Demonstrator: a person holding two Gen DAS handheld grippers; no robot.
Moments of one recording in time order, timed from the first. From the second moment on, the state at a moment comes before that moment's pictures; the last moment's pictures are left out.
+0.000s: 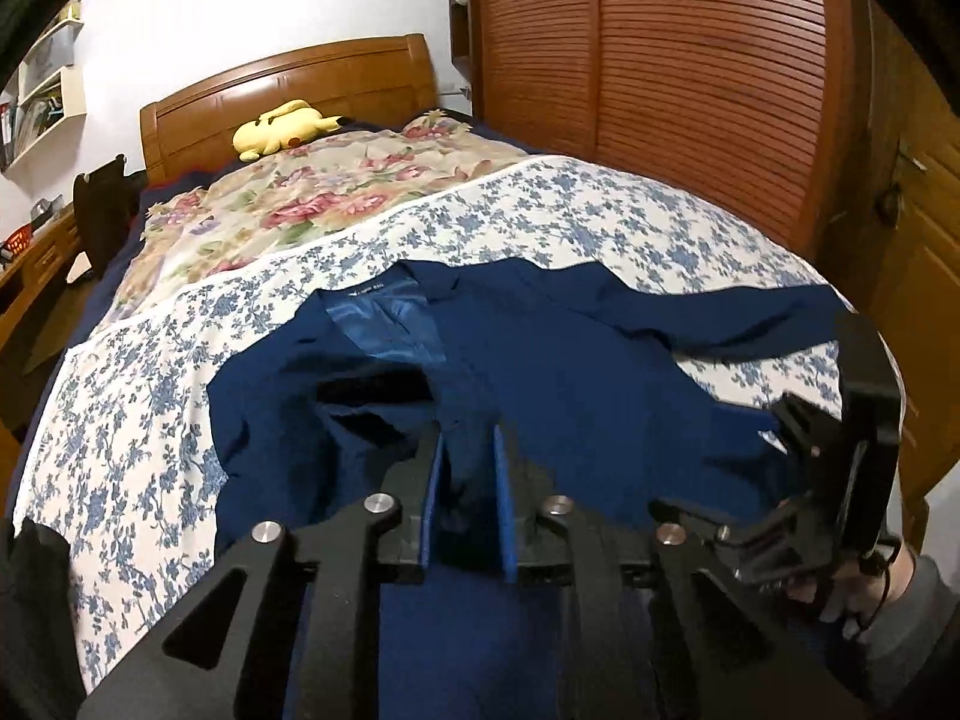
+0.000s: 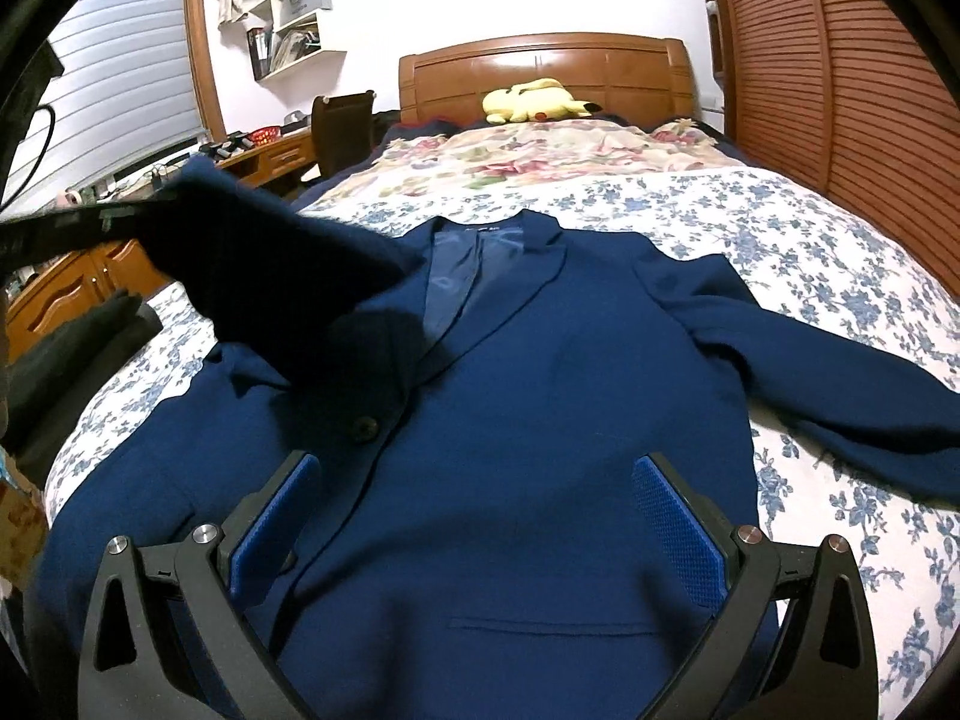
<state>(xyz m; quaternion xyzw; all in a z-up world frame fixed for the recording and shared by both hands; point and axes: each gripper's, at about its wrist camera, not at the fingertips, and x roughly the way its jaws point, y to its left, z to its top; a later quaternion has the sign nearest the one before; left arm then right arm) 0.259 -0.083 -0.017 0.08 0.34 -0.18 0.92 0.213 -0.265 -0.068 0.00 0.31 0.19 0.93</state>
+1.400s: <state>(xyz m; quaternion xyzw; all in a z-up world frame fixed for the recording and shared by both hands) 0.171 0.088 -0.088 0.00 0.32 -0.06 0.95 0.275 -0.155 -0.093 -0.06 0.33 0.31 0.89</state>
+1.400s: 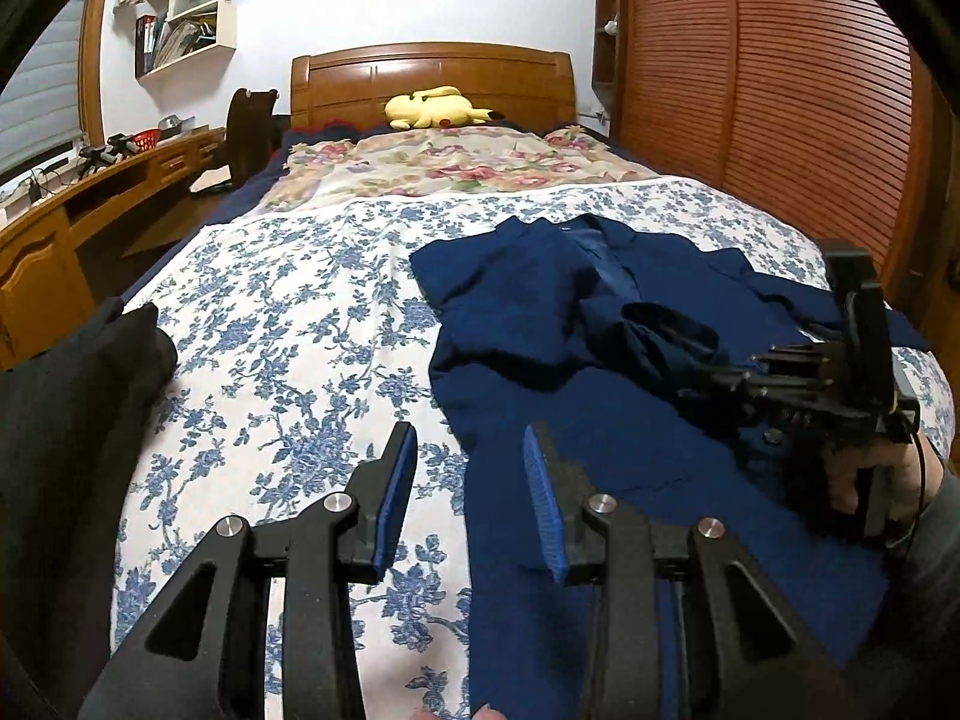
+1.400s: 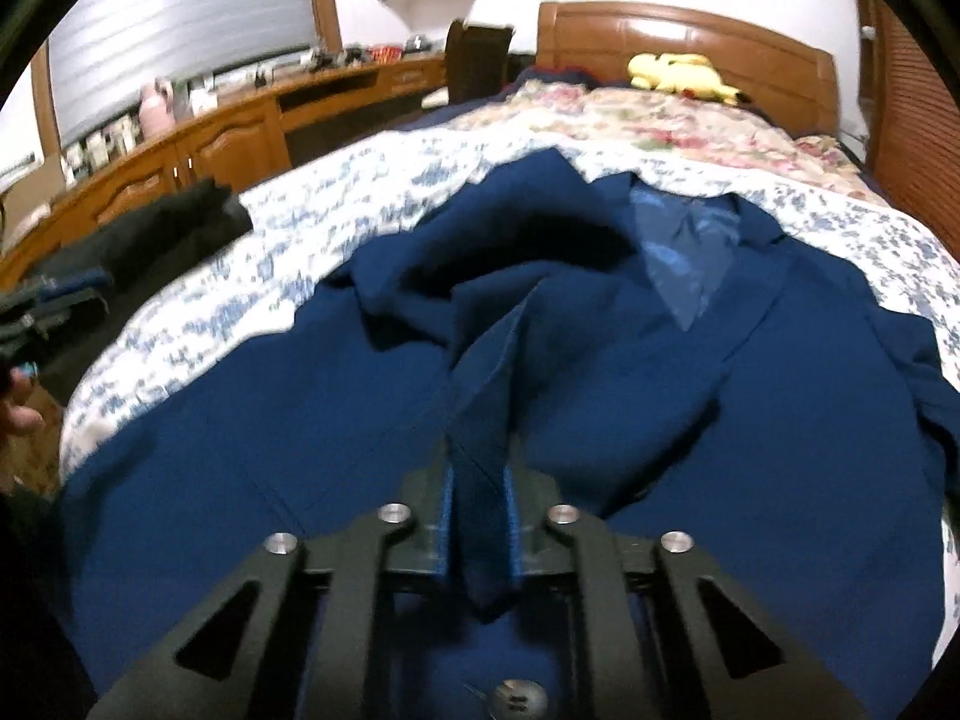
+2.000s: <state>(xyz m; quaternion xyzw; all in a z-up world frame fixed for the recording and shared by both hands) 0.195 0.013 -0.074 0.01 0.30 -0.12 0.95 0.216 -0.275 -0.060 0.02 0.25 0.22 0.94</state>
